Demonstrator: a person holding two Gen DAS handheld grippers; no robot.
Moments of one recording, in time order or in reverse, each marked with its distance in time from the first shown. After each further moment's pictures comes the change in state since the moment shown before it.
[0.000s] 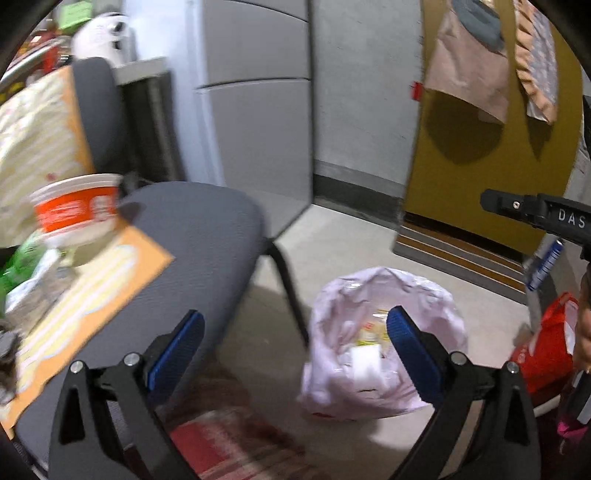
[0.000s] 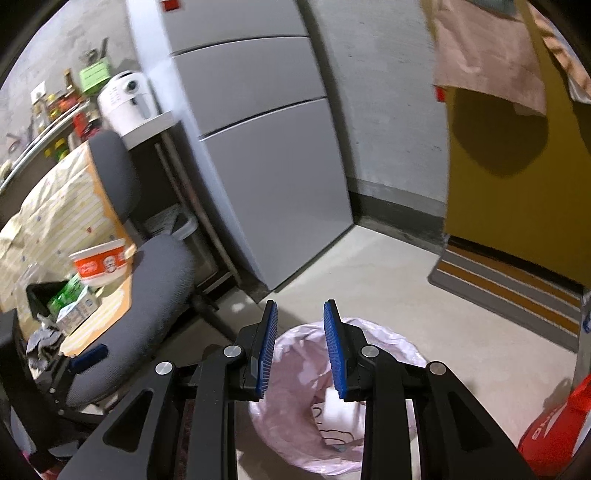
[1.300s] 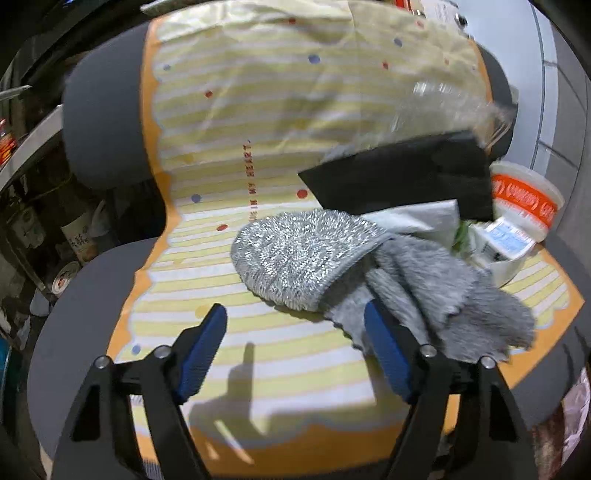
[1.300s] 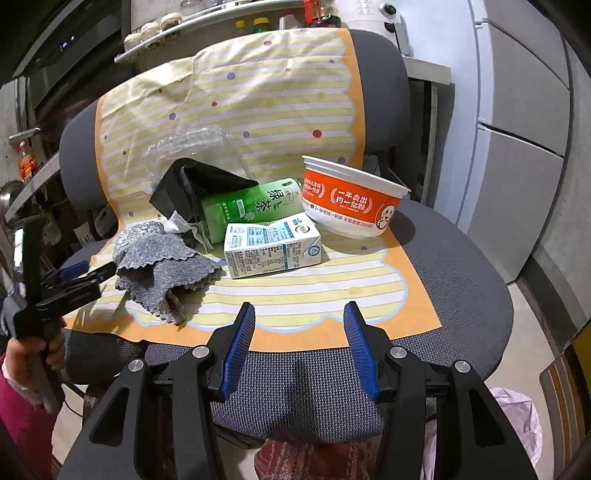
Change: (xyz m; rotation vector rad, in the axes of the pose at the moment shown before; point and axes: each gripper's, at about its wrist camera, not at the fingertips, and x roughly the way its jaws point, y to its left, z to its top) left arm -0.131 0.350 -0.118 -0.550 0.072 0.643; right arm 0.050 0.312 -0.034 -0.524 0.164 0.407
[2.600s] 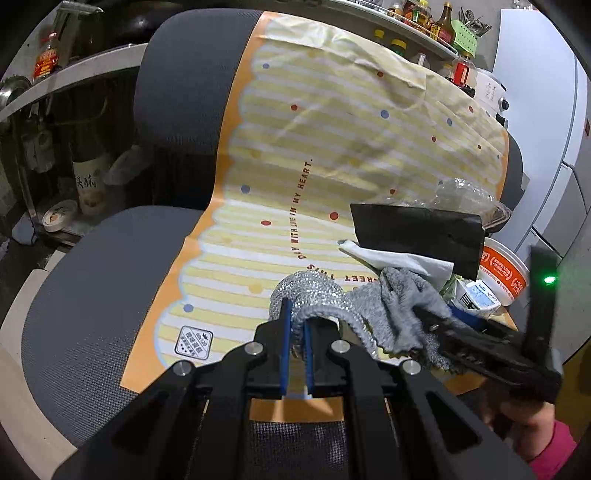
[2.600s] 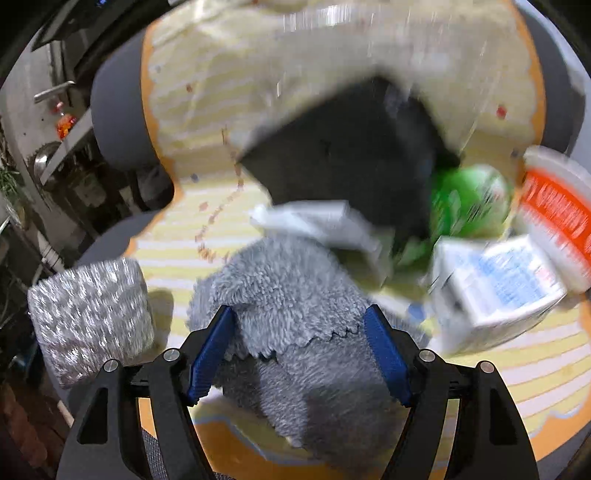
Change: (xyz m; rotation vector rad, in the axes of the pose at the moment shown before) left arm -0.060 0.078 -0.016 -0.311 -0.052 -0.105; right arm 0.144 0.145 0.032 -0.116 0.162 0.240
